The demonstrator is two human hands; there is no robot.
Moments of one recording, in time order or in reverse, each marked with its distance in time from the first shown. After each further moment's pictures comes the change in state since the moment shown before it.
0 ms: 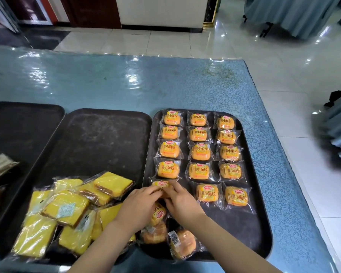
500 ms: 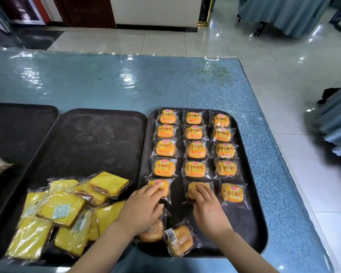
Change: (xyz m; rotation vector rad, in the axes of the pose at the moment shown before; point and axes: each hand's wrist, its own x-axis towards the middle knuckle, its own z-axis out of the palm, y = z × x) left_hand -0.001 0.014 -0.004 -0.029 -0.178 -0.027; right_hand -0.060 0.058 -0.001 -0.146 0.198 0.187
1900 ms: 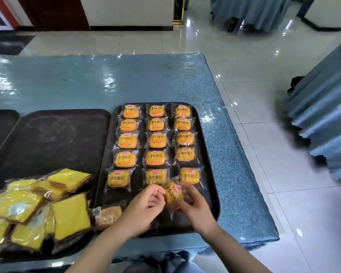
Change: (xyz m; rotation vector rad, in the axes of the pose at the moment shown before) left_hand -0.003 0.141 0.004 -0.861 -0.034 -0.090; right_hand -0.073 0.040 -0.062 1.226 -0.019 0.329
